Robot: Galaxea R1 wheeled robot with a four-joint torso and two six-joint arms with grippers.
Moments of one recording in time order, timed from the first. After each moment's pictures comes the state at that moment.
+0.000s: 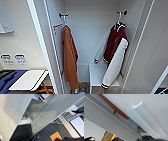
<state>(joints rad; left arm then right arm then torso) 1.30 1.77 -0.93 0.17 -0.24 0.13 -1.12 1.70 -1.04 -0.66 0.44 0.65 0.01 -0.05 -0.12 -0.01</state>
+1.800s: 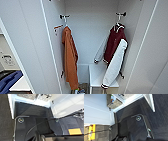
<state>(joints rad) 1.56 2.60 -2.07 0.11 -0.36 0.02 -1.54 2.41 -2.12 -0.66 0.45 0.88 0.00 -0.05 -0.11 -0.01</state>
